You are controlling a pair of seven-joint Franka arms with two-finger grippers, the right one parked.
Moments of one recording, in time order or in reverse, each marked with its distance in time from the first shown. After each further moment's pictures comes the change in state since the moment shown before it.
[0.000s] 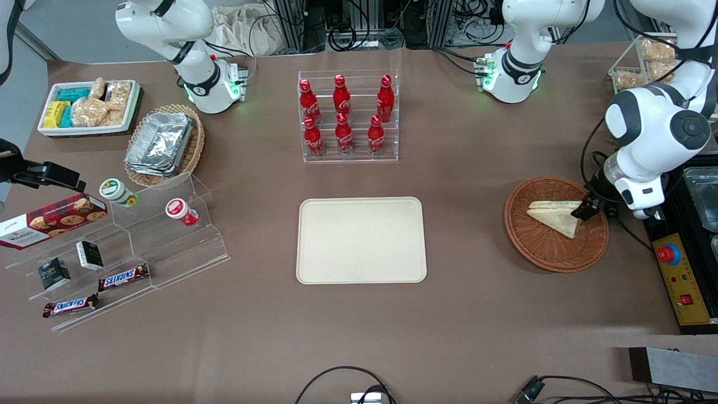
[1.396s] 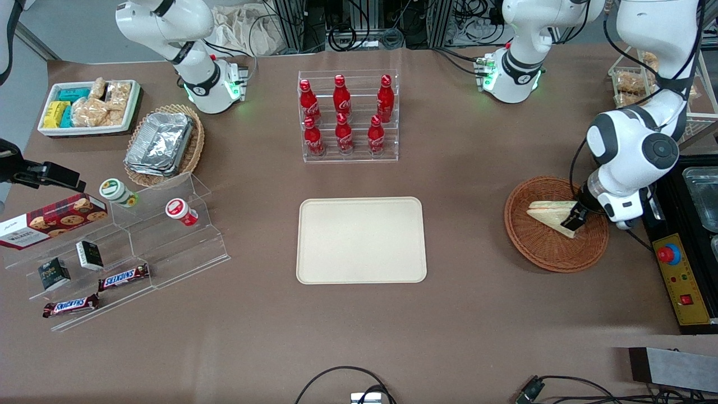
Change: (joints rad) arm 0.000 0.141 0.000 -0.024 -0.024 0.174 0.000
